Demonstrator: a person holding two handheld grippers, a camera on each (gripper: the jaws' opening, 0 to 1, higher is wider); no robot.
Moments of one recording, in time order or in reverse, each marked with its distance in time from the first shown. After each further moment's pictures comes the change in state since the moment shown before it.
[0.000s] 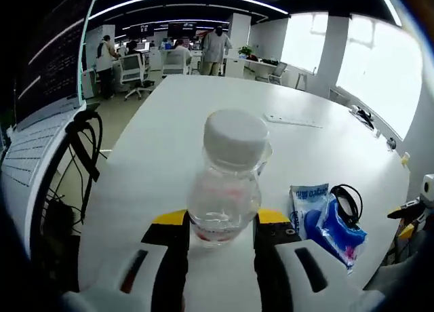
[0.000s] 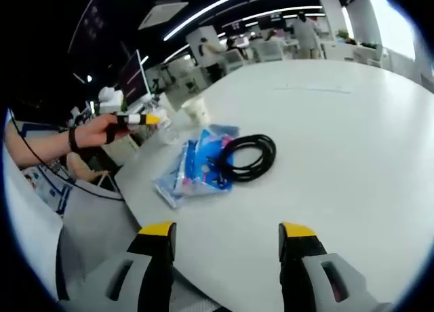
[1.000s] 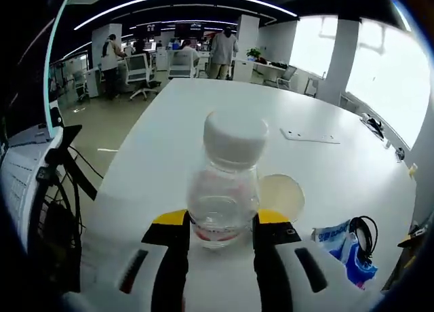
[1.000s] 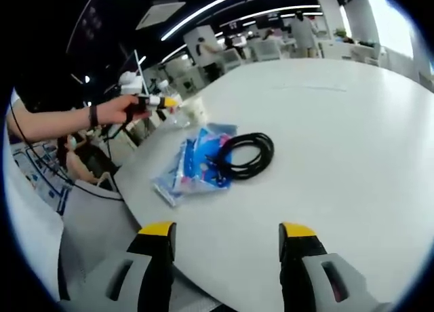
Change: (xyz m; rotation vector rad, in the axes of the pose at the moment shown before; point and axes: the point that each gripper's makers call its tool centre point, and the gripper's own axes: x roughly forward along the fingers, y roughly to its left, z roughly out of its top) left arm 0.054 0.020 0.046 -0.023 -0.002 0.032; right arm -0.002 0.000 -0.004 0.009 0.007 -0.011
